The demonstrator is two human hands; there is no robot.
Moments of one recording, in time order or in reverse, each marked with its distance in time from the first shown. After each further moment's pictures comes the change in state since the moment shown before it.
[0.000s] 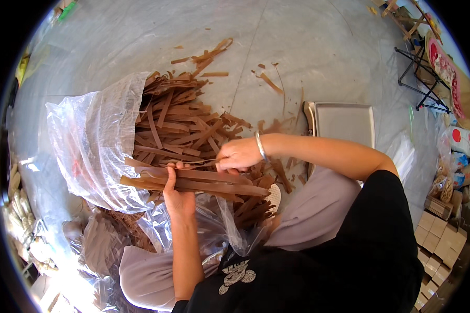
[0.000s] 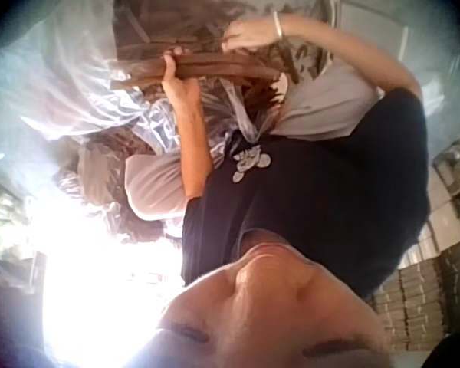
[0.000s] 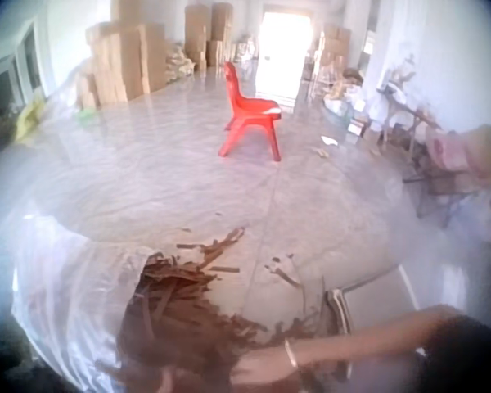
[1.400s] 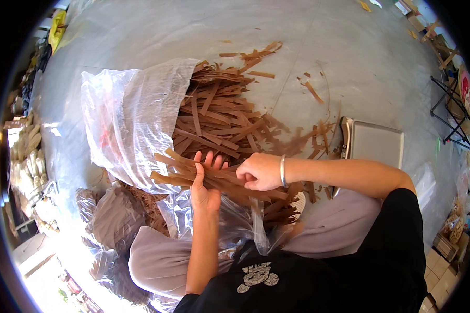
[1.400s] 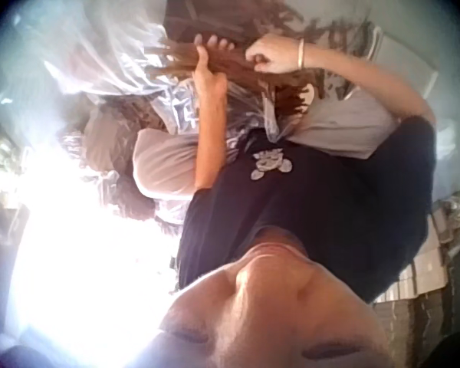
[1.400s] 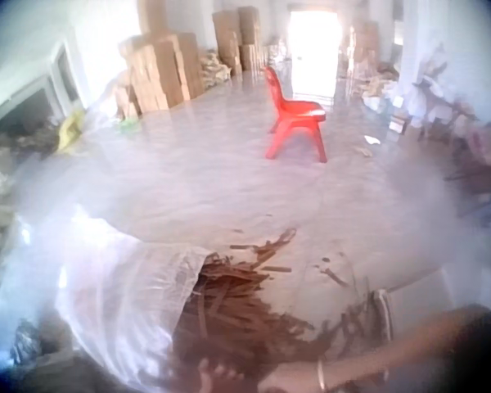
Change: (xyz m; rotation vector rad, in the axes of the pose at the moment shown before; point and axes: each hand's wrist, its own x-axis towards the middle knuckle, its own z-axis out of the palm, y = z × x) left_hand -0.015 0.015 -0.014 0.042 0.103 0.047; right_hand 0.029 -0.022 0.038 -0.370 0.205 -0.336
